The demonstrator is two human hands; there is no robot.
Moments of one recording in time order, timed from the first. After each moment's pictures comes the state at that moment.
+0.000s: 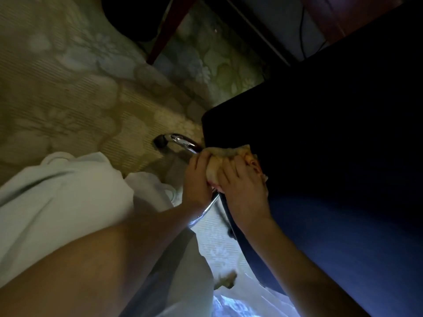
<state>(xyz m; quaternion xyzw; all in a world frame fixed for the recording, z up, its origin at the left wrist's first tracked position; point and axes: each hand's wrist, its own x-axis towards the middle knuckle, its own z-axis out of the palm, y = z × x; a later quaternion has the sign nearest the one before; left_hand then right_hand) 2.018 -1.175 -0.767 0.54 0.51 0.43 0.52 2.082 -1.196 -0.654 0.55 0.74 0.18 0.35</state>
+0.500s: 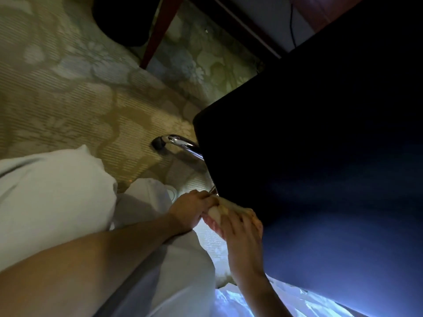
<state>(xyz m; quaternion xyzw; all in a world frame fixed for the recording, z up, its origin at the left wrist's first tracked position) 1.999 -1.219 -0.814 0.83 0.27 0.20 0.45 2.096 -1.321 -0.688 0.73 0.64 0.03 0.22</state>
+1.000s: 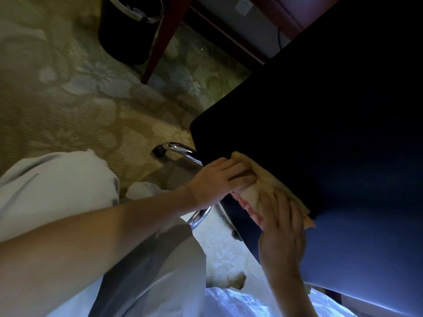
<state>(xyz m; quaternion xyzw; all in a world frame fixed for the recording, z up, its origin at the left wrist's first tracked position) 1.999 -1.175 -0.702 0.85 0.15 0.48 0.14 2.105 -1.325 -0.602 0.70 0.65 0.28 0.03</state>
